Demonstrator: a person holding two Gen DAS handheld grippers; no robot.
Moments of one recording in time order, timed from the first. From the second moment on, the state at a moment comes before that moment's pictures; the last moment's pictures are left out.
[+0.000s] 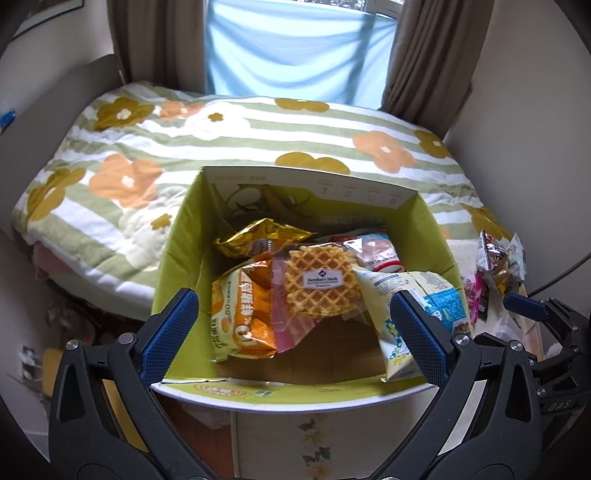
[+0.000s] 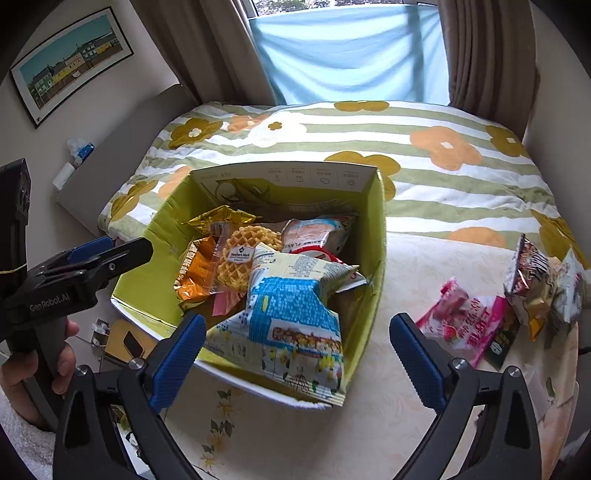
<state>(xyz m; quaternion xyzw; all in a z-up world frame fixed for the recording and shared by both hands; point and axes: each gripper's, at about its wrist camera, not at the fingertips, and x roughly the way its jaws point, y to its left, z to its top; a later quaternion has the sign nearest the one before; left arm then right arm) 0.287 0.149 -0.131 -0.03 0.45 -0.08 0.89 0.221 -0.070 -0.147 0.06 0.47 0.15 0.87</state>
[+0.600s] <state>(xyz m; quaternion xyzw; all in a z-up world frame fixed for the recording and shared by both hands) 0.269 0.041 -0.109 0.00 0.43 -0.14 0.89 0.175 -0.187 -0.121 0.09 0.43 0.09 0.89</state>
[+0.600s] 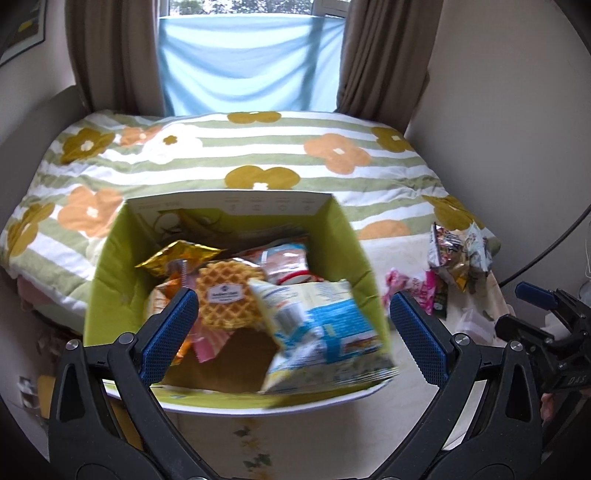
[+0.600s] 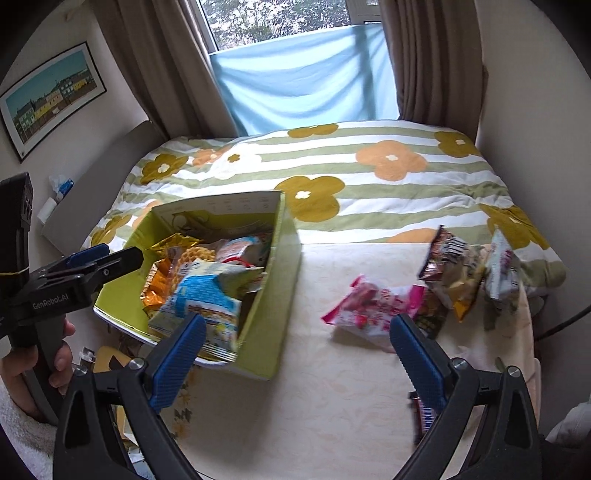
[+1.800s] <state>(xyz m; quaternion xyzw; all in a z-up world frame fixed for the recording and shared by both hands) 0.343 -0.315 -0.263 0.20 0.53 -0.24 0.79 0.240 -0.429 -0.250 -0.16 0.45 0.15 0.87</state>
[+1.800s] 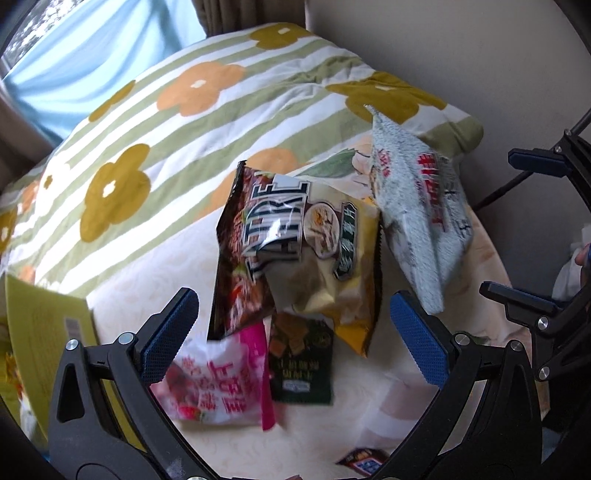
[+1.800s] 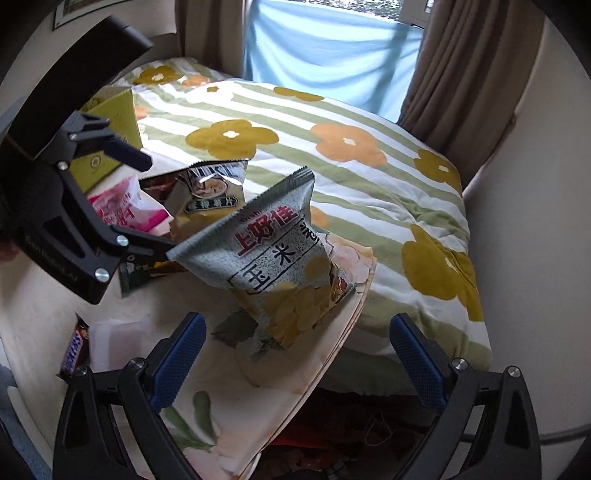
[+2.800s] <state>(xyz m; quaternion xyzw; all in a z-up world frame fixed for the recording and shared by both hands) 0.378 -0.324 -0.289 0.19 0.55 -0.29 0.76 0.299 -0.403 -0.292 -0.32 0.45 0.21 0.81</state>
